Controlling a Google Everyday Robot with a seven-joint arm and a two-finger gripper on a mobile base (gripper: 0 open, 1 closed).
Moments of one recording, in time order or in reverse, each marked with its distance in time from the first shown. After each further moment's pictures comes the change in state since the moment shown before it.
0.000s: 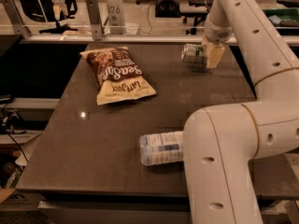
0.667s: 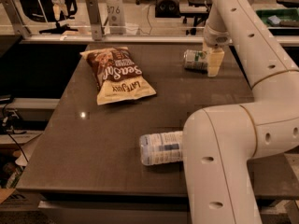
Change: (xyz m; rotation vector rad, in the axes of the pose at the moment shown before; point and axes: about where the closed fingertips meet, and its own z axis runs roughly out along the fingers) arm 0.004 0.004 0.021 -0.035 0.021 0.026
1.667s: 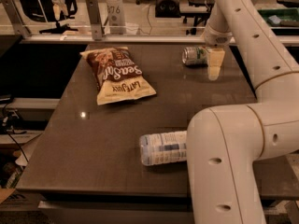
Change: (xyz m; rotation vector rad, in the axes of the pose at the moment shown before) arm -0.006 -0.002 -0.003 0.021 -0.048 0.046
